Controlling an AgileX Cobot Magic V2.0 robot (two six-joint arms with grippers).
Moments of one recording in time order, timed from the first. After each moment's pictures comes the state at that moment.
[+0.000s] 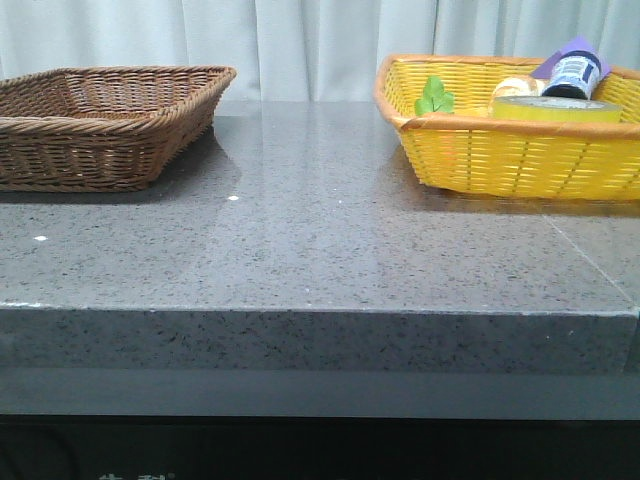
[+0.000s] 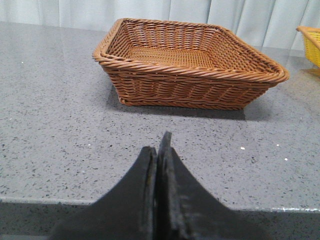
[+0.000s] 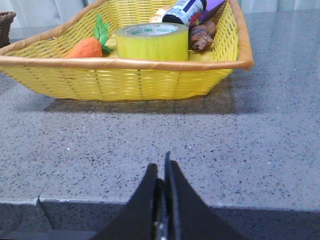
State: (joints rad) left arm -0.10 -0.01 0.01 -0.11 0.18 0.02; right arm 0.04 -0.01 0.03 0.13 0.18 -0.01
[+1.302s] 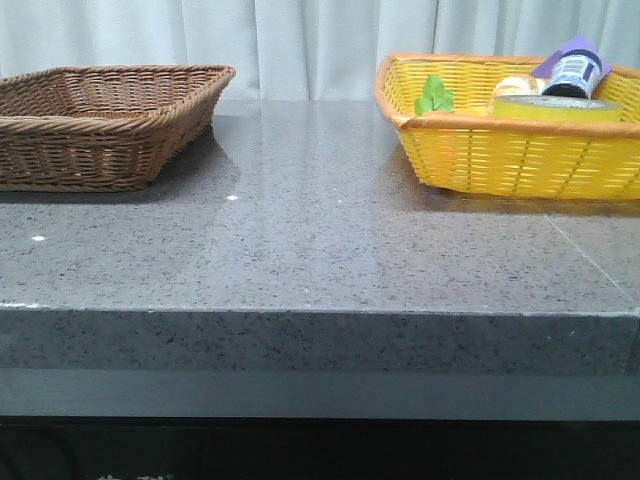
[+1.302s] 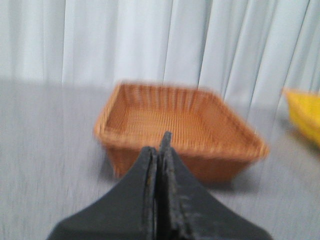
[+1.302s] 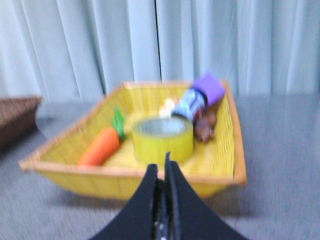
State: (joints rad) left arm -0.10 0.00 -0.12 -0.13 0.10 0.02; right arm 0.04 0.00 -0.23 0.13 0.19 -0.01
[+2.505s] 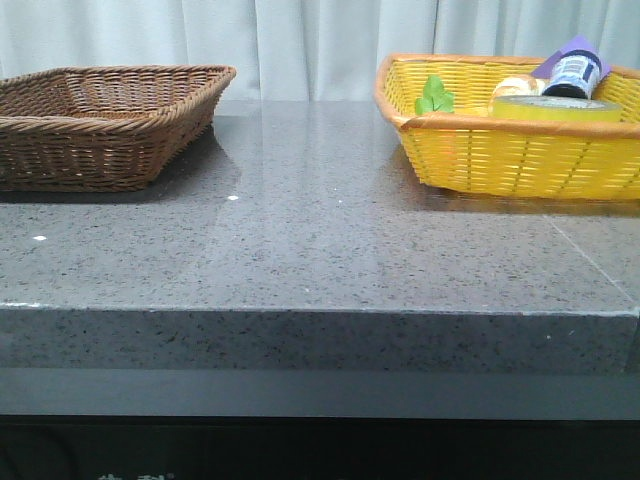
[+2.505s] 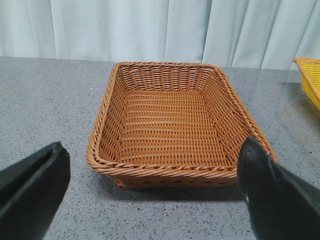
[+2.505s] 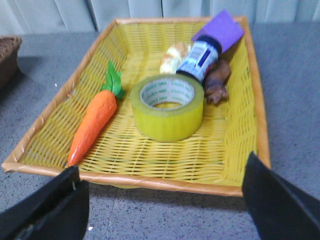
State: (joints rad) left arm -0.10 0.51 -0.52 -0.08 0.26 0.02; right arm 0.04 0.71 -0.67 0.16 0.37 -0.01
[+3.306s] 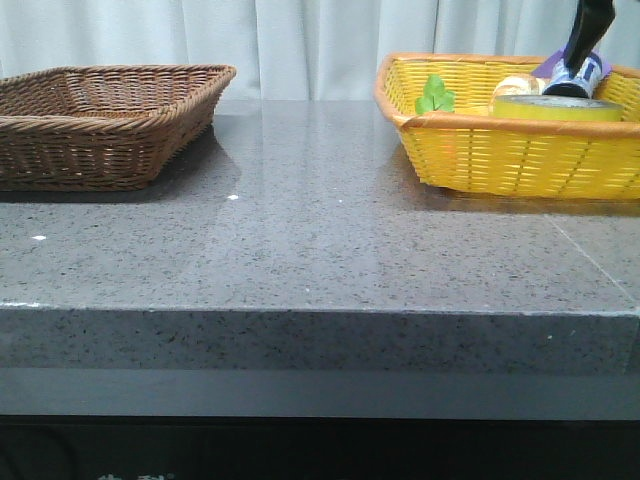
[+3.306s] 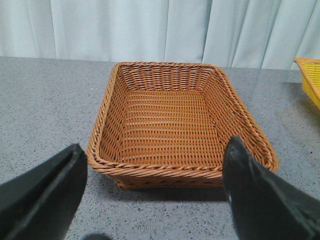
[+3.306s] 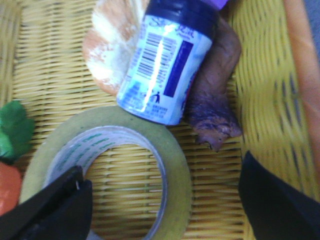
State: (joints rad) left arm -0.10 0.51 -0.52 -0.08 0.26 0.02; right arm -0.06 1.76 -1.51 0.17 0.65 0.09
